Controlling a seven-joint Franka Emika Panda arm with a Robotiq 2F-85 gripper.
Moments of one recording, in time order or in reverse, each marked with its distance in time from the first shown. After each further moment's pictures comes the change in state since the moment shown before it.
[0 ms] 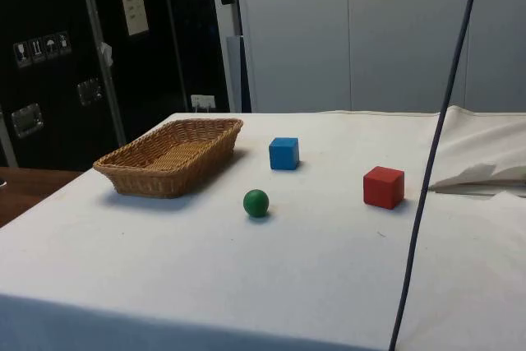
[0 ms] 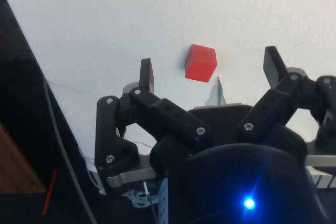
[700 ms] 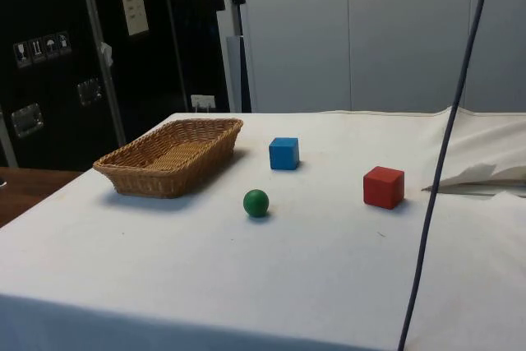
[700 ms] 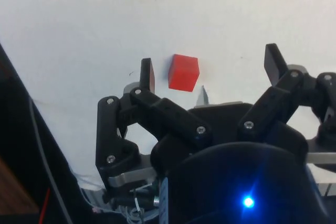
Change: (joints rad) arm -0.014 -0.054 -0.028 -0.089 -0.048 0.089 -0.018
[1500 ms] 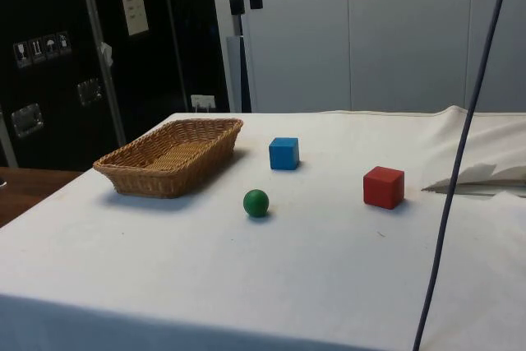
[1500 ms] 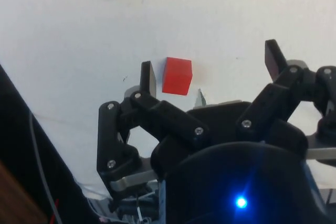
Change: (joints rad) arm -0.007 -0.065 -0.055 -0.107 -0.003 0.072 -0.062
